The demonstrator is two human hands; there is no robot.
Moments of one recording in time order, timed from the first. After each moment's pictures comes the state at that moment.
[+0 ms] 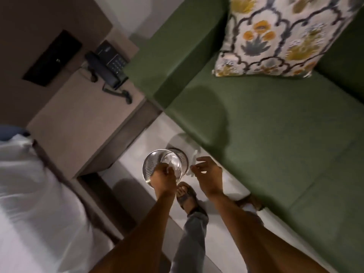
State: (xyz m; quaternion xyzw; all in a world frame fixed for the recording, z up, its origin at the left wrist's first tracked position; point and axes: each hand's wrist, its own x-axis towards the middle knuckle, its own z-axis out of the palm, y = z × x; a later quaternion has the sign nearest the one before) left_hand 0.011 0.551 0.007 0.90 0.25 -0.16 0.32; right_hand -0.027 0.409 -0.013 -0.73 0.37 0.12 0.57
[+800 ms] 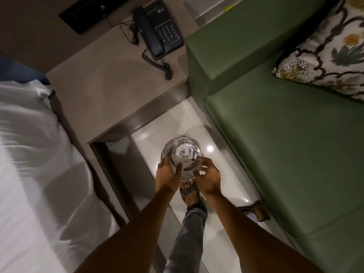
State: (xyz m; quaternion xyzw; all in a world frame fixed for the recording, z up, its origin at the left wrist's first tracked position) left_hand 0.002 0.653 -0.026 0.90 0.19 -0.24 0.32; right_hand -0.015 0.511 -0.044 -0.79 0.29 0.22 0.50
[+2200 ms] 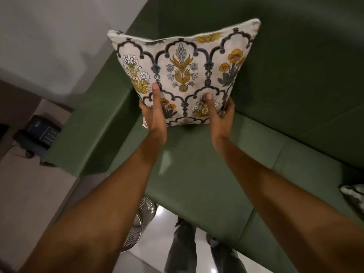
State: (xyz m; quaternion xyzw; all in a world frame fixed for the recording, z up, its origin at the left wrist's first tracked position) left_hand 0.283 0.202 0.088 0.68 0.19 -0.20 0.68; right_hand 0.180 0.069 0.062 -0.56 0.47 -0.19 0.65
